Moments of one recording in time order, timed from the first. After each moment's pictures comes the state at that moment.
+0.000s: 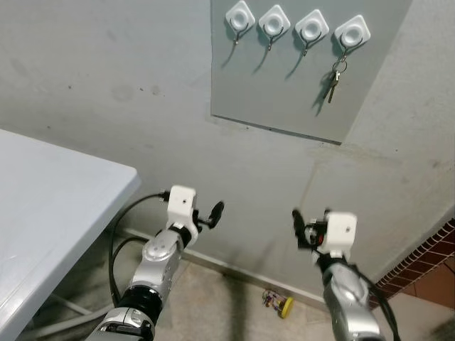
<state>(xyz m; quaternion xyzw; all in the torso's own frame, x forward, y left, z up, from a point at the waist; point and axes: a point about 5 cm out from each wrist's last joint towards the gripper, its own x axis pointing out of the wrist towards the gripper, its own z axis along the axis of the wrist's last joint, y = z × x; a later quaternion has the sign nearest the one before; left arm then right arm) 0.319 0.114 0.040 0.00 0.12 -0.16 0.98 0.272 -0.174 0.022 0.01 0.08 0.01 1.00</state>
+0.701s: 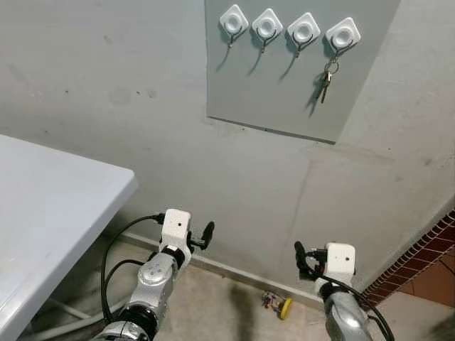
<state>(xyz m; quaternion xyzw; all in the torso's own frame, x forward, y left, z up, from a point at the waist) 0.305 0.118 0.026 -0.01 0.10 -0.16 0.98 0.258 -0.182 0.001 0.01 0.10 -0.02 0.99</state>
